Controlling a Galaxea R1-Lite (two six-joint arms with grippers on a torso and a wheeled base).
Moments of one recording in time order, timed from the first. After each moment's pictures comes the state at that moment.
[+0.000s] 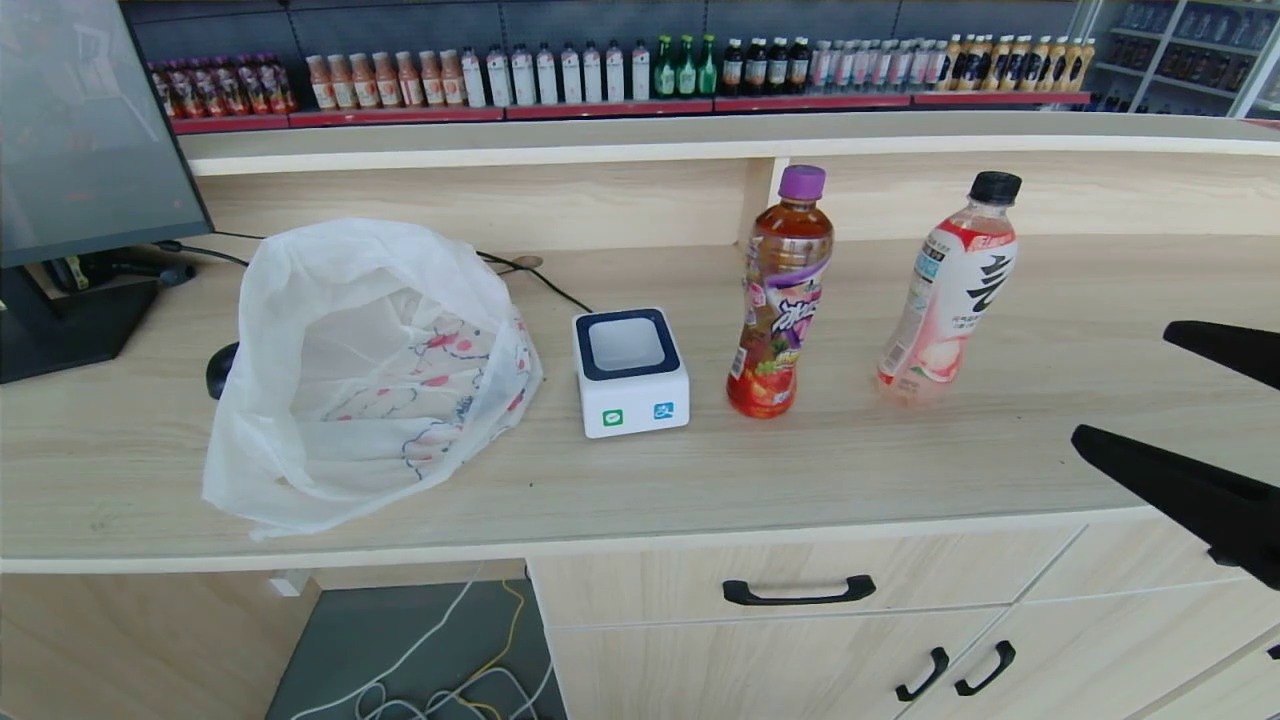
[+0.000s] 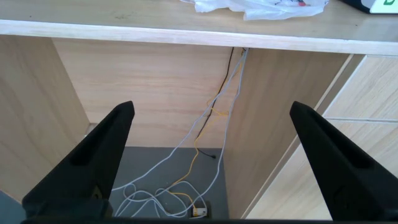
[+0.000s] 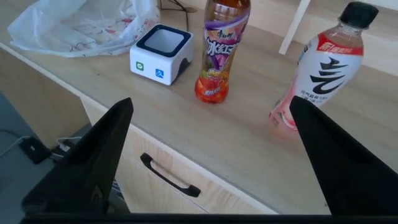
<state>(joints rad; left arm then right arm) 0.00 0.00 0.00 0.00 0.00 0.00 0.58 0.96 -0.62 -0.36 0.00 -0.20</state>
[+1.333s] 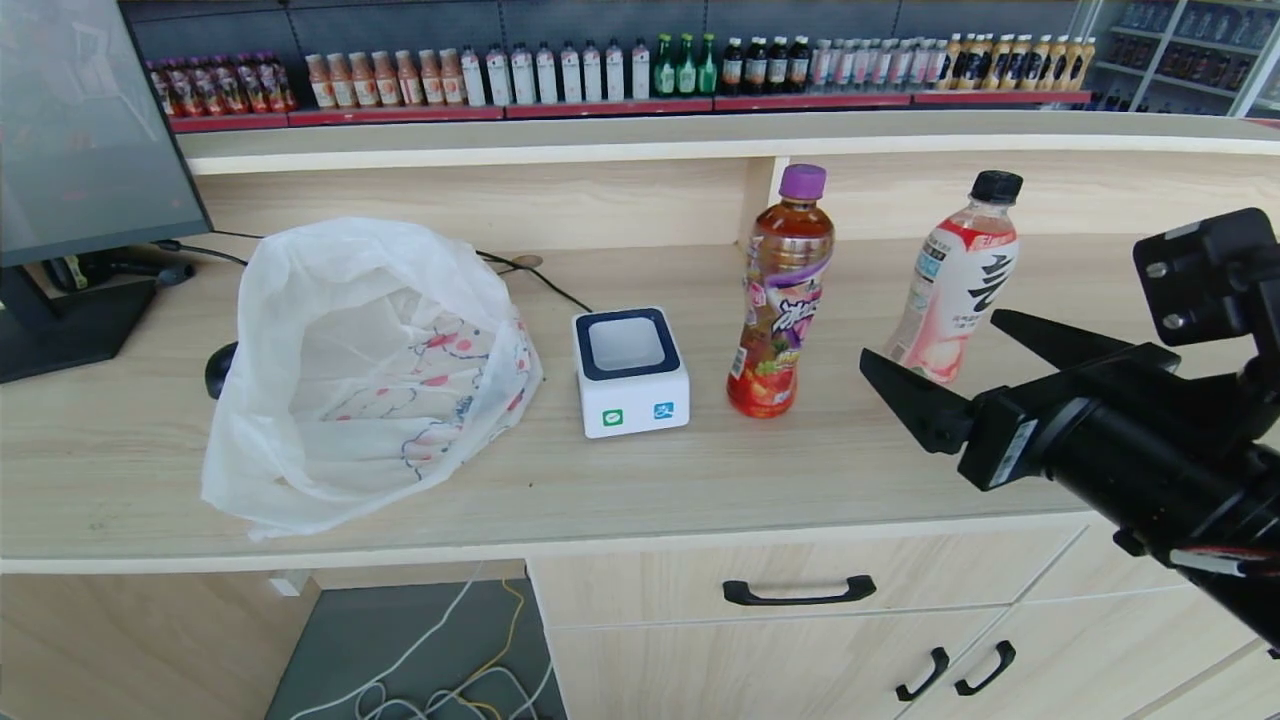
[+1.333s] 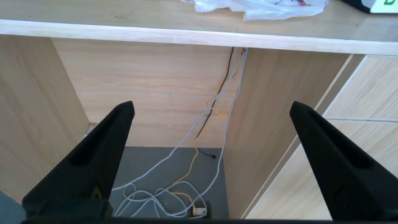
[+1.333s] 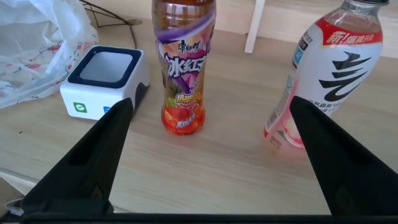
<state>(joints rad) 0.00 0.00 0.00 0.00 0.00 0.00 0.69 1.38 -0.56 -0.91 -0.38 -0.15</state>
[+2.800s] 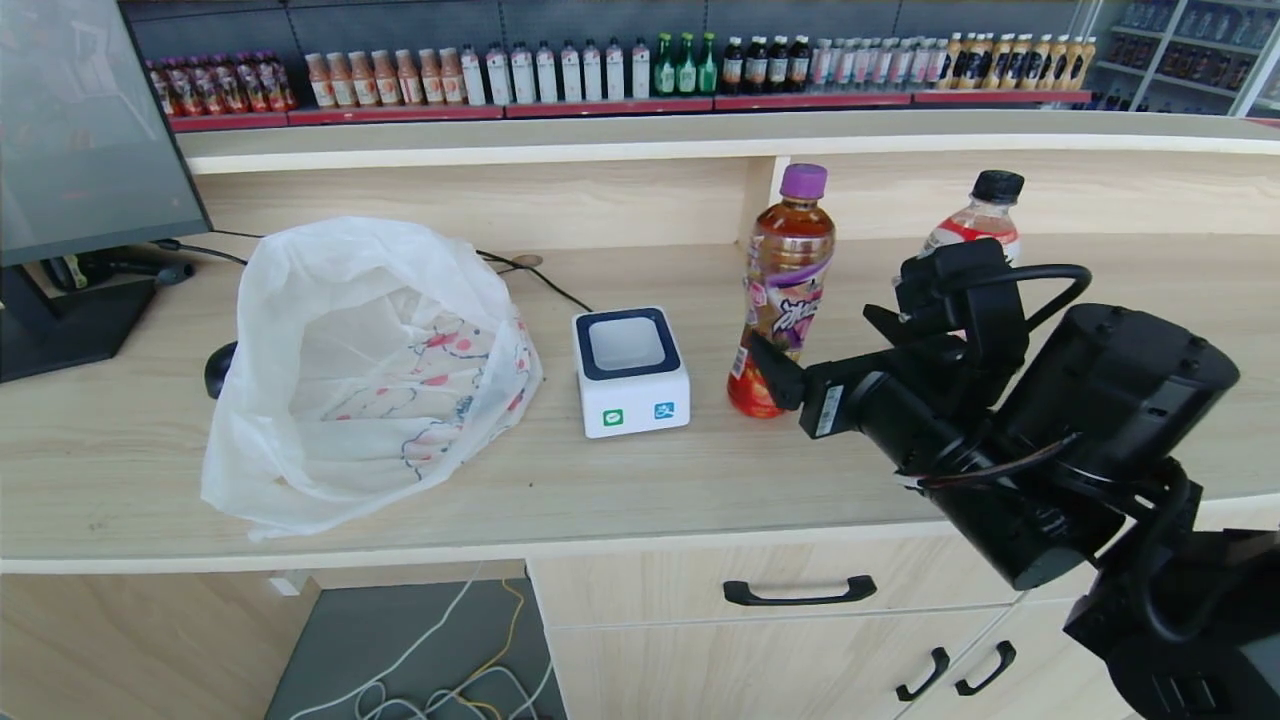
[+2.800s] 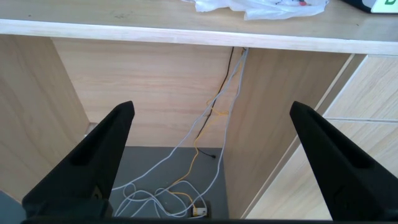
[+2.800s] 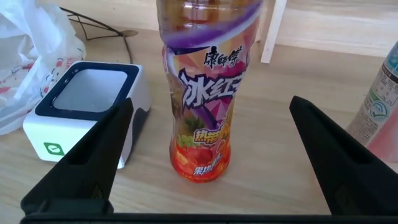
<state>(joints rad) 0.00 0.00 0.00 0.00 0.00 0.00 0.67 1.75 -0.71 -1.20 -0.38 -0.14</state>
